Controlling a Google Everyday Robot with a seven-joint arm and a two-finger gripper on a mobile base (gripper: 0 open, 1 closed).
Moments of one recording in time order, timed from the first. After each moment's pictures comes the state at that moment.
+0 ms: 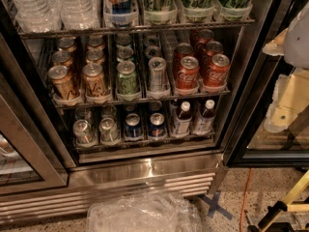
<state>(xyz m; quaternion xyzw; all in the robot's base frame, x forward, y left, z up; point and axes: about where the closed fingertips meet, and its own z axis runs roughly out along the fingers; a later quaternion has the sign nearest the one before) 0.438 -0.217 0.976 -0.60 0.78 -0.03 0.16</state>
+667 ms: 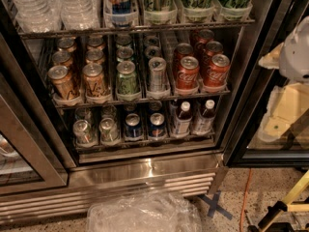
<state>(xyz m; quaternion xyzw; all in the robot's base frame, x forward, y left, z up) 0.436 -0.214 0.953 -0.60 0.79 0.00 0.16</state>
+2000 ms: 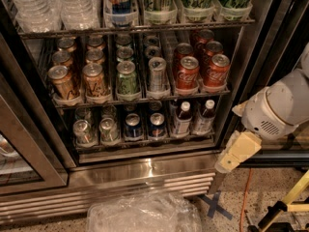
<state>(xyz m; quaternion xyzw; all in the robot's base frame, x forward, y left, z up) 0.435 -0.180 0.828 -0.51 0.83 0.10 0.20</state>
